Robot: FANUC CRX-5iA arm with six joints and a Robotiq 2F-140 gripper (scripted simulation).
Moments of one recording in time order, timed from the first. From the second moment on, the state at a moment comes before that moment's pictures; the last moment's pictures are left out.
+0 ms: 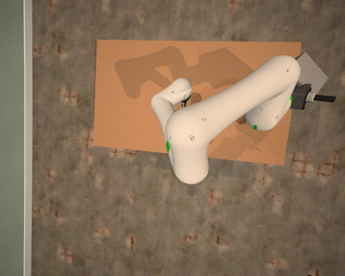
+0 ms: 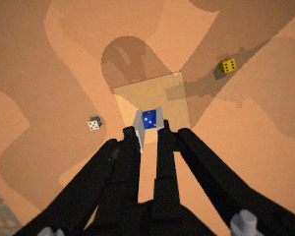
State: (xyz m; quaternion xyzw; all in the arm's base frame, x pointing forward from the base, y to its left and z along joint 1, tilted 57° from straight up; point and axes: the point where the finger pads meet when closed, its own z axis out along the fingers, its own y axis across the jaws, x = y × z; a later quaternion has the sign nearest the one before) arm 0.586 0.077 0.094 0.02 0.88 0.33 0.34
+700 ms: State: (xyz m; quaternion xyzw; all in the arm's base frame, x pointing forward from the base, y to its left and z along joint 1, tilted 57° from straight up) arm 0.627 0.114 0.058 0.02 0.88 0.32 0.34
